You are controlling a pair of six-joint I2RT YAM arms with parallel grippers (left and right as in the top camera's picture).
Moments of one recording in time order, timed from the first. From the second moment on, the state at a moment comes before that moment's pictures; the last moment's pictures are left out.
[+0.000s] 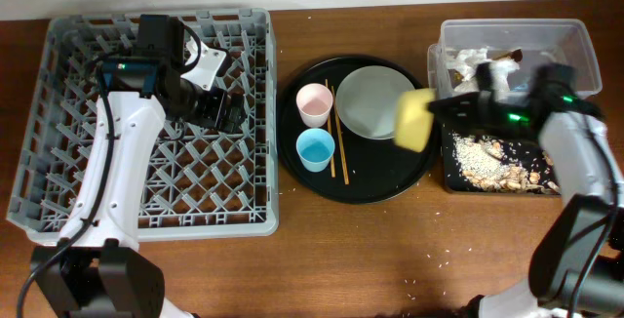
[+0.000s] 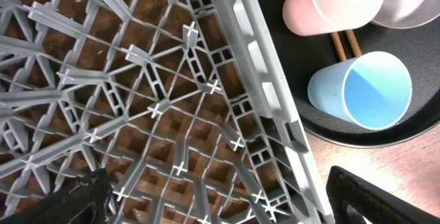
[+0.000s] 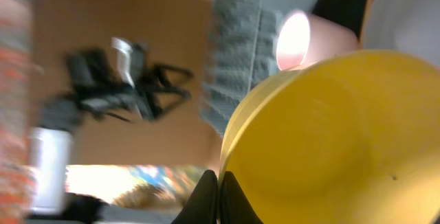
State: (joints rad) left arm -0.07 1.74 1.66 -1.14 0.23 0.24; right arm -0.25 1.73 1.24 -0.83 -1.33 0.05
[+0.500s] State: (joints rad) left arm -0.07 1.74 1.66 -1.14 0.23 0.24; right arm 0.47 1.79 1.29 -0.87 0.08 0.26
